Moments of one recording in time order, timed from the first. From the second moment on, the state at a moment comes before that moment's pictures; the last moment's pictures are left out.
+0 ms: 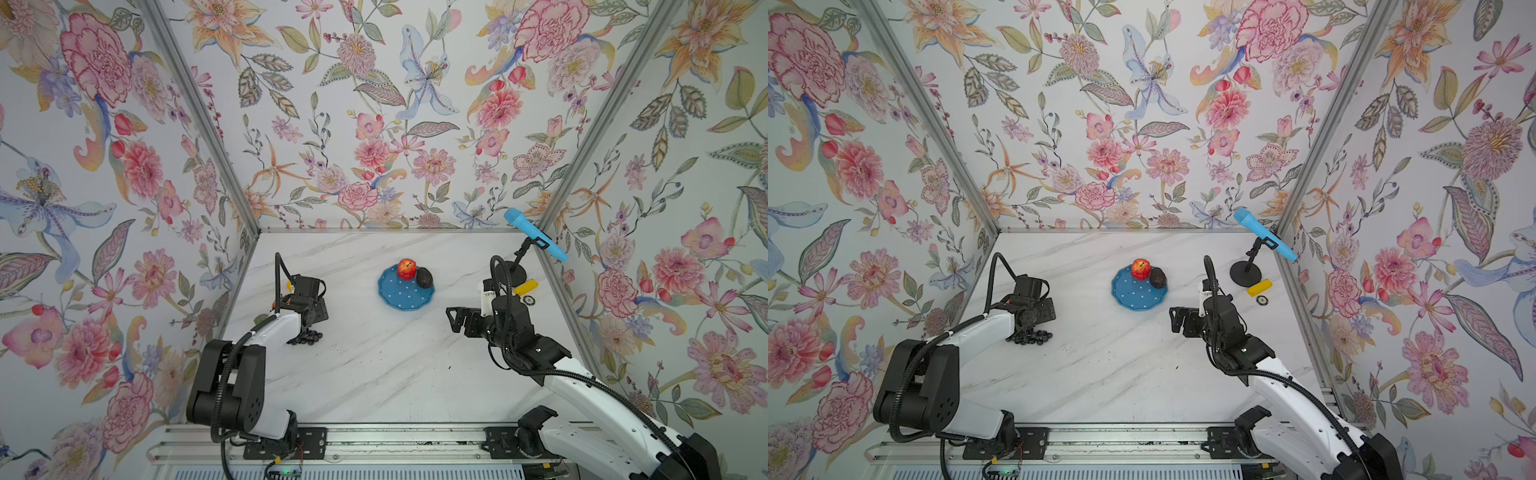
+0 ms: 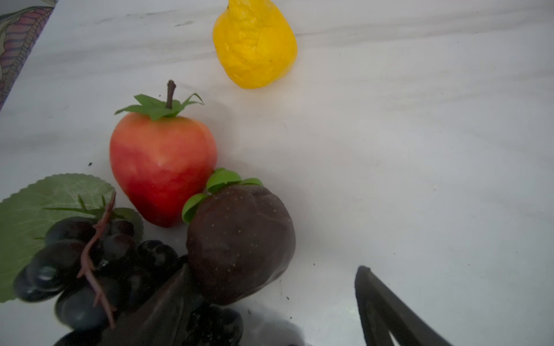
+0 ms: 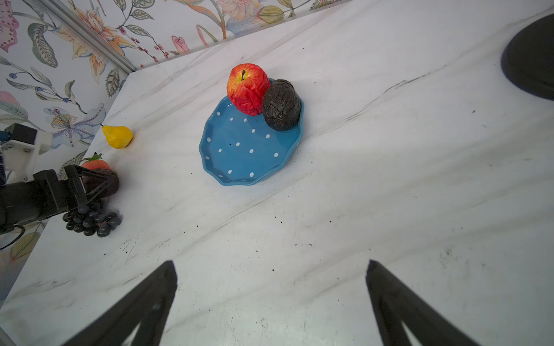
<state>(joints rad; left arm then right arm) -0.17 1.50 0.78 -0.31 -0.31 -0.40 0.53 0.94 0.62 -0.25 0.01 0.49</state>
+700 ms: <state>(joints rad) -0.16 1.74 0.98 -0.27 -0.32 -0.35 0.53 0.93 0.62 -0.24 0.01 0.51</state>
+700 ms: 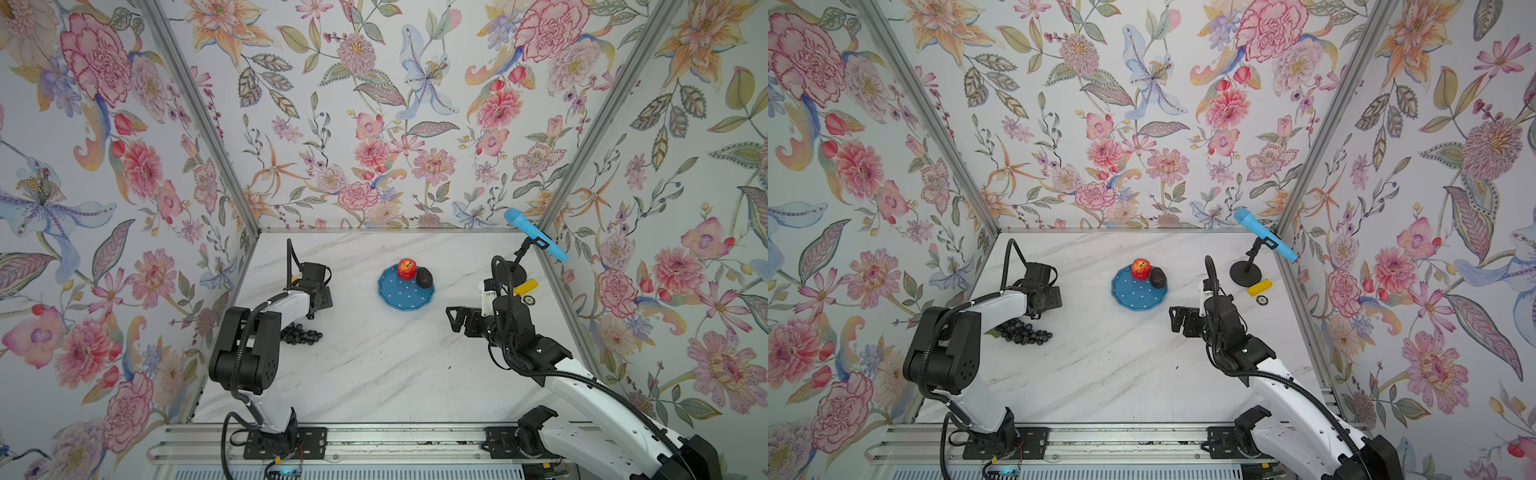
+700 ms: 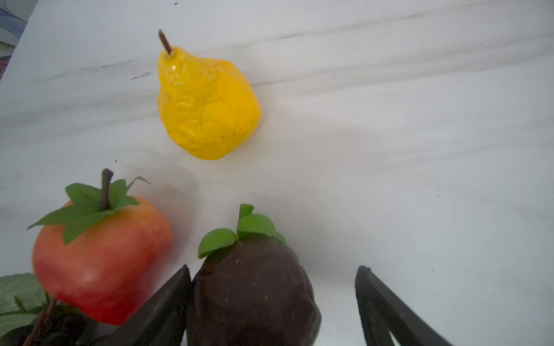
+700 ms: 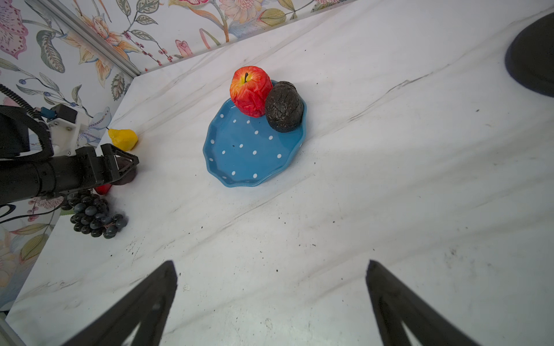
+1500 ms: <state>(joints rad) -0.16 1.75 1.00 -0.29 -0.34 -0.32 0.53 0.96 0.62 -0.23 0.01 0.51</state>
